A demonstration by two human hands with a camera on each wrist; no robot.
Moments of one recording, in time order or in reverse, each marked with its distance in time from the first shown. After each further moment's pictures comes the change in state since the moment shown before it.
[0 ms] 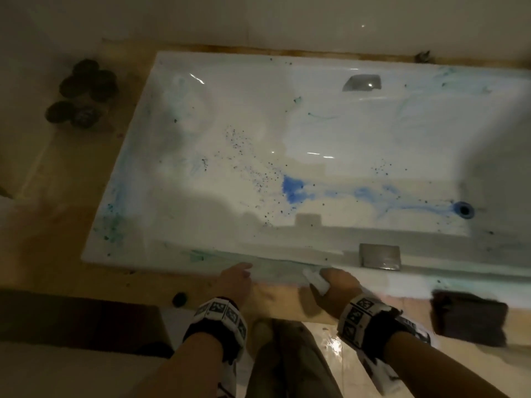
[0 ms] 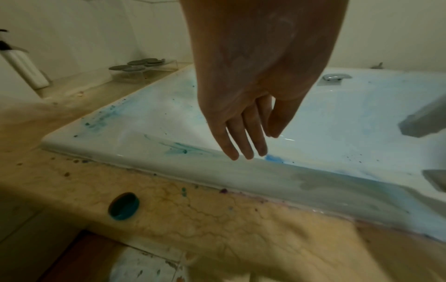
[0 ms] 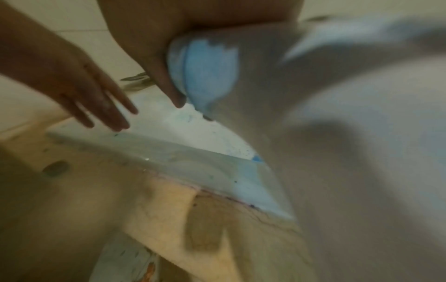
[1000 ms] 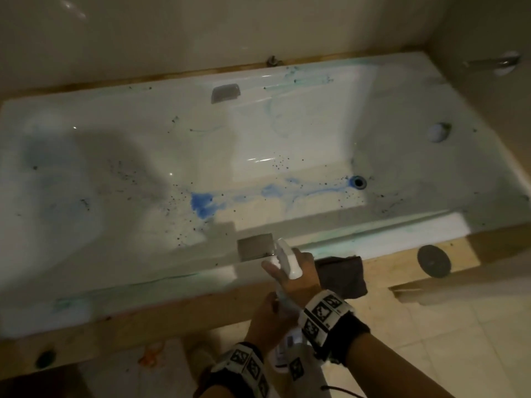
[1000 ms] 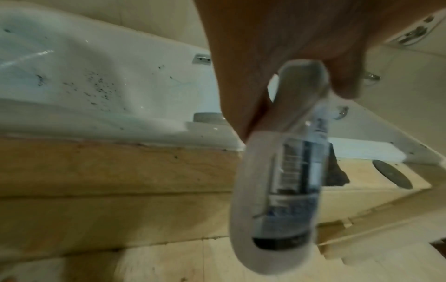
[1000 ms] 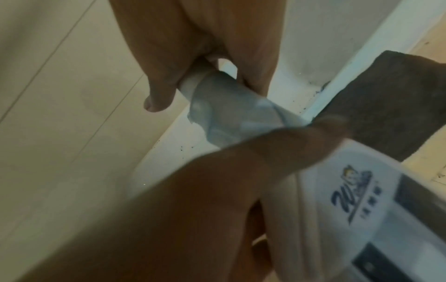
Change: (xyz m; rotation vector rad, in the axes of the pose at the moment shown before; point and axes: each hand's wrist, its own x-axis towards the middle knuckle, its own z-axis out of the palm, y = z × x) left_hand -0.084 0.213 0.244 -0.284 -0.281 0.247; right_hand -0.079 0.198 -0.020 0.841 0.385 0.256
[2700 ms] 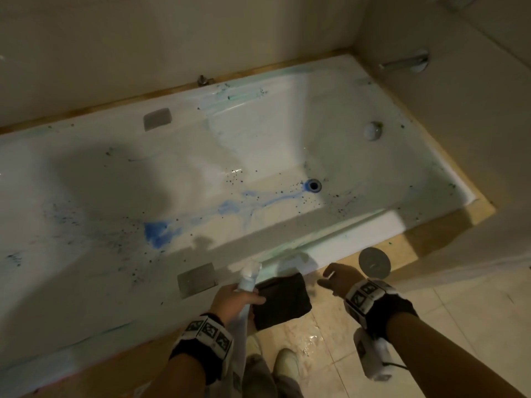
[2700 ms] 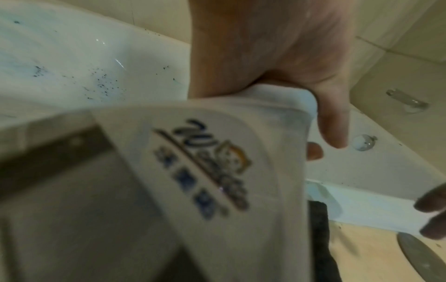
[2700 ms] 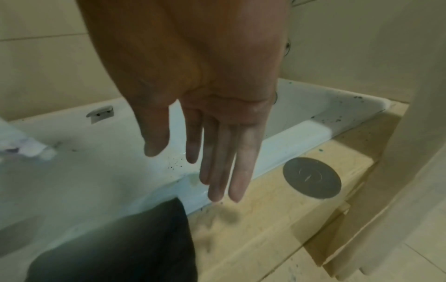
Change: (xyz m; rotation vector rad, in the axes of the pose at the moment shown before) left_hand 0.067 0.113 0.038 -0.146 -0.022 -0.269; right_hand 0.046 0.120 -0.215 -0.406 -0.134 0.286
